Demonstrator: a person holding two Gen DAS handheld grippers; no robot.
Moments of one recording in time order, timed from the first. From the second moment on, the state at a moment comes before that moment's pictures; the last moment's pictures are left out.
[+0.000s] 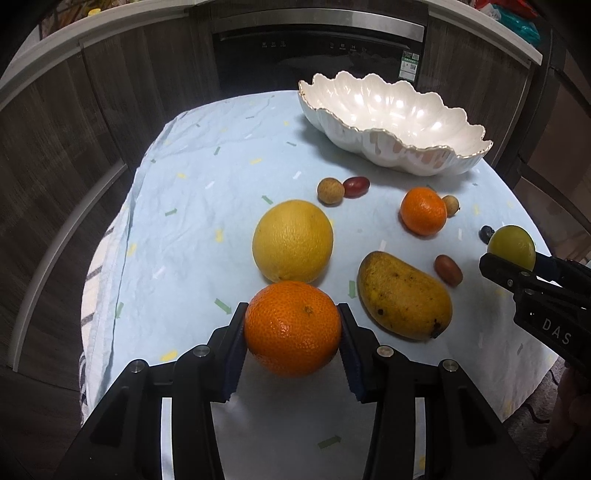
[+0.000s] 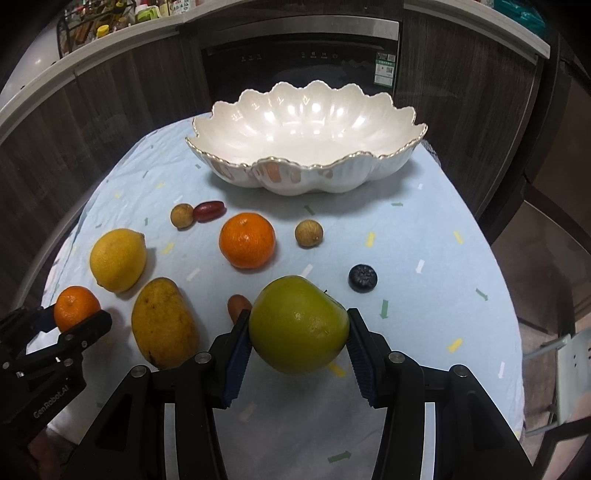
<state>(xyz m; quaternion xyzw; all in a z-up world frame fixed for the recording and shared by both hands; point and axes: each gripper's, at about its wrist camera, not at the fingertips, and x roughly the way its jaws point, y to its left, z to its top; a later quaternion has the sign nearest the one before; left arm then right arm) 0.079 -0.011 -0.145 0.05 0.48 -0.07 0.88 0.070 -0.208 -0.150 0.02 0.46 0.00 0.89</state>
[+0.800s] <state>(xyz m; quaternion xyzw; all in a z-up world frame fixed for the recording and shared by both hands) 0.108 -0.034 -0.093 0.06 0.44 -0.09 0.89 0.087 -0.222 -0.110 0.04 0.42 -0.01 0.90</state>
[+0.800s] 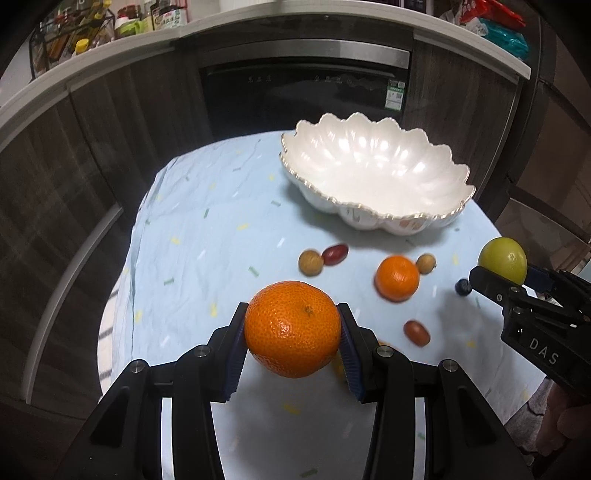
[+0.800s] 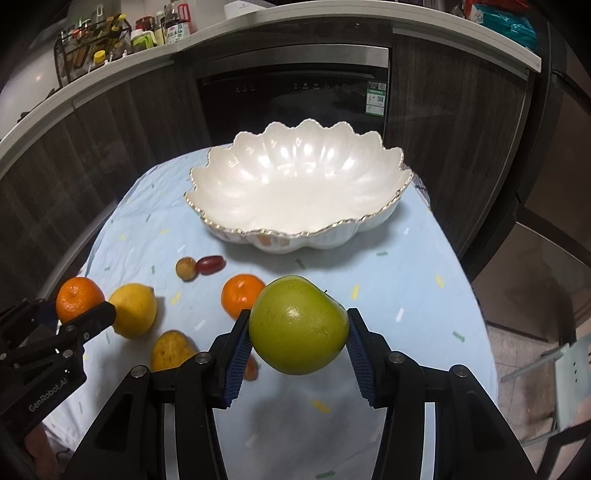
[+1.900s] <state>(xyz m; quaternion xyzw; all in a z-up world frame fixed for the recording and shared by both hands) 0.222 -0.099 -0.072 0.06 0.41 -0.14 0.90 0.178 -0.279 -0.087 0.03 0.39 -0.04 0.92</state>
